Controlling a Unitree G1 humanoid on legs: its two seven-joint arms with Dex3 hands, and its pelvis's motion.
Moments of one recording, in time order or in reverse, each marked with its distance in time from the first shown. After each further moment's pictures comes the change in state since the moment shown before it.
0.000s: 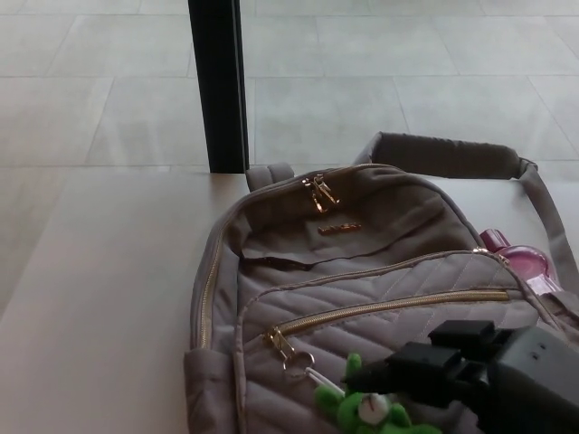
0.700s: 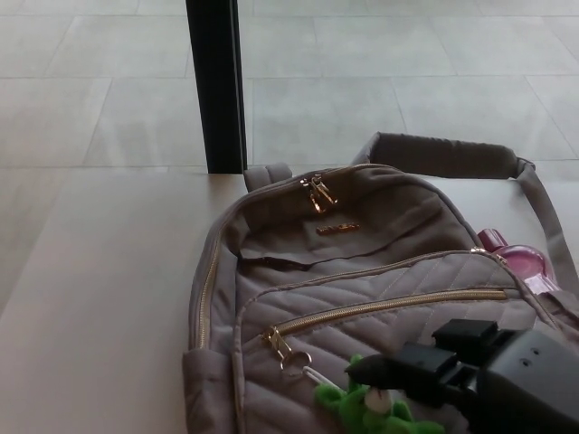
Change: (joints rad) left_arm -0.007 0.001 -0.028 0.000 0.002 -0.002 0.009; right_arm -0.005 0.062 0.005 0.030 -0.161 -0.015 0.006
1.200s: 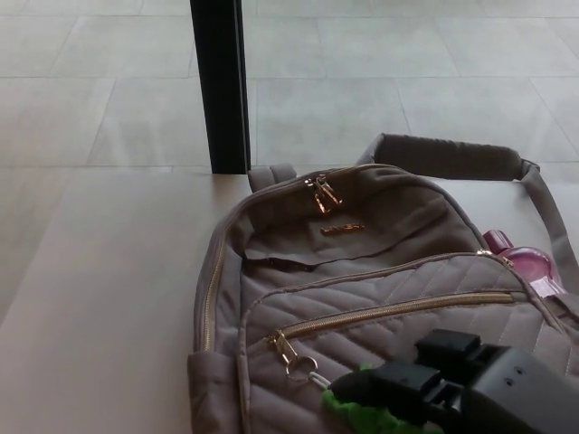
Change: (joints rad) left_arm 0.001 -0.001 -0.008 0.004 0.000 -0.029 0.002; right_arm 0.051 0.050 0.029 0.047 -0.064 -0.057 -0.068
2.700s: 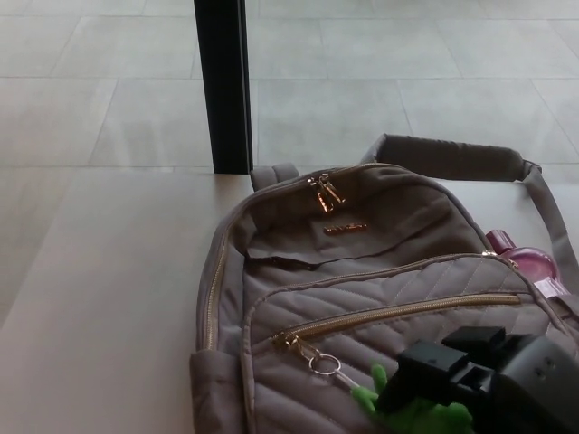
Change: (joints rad) left_arm 0.024 -0.003 0.006 0.004 -0.006 -0.088 -0.075; right_arm 0.004 0.072 -0.057 0.111 -0.023 -0.106 -0.187
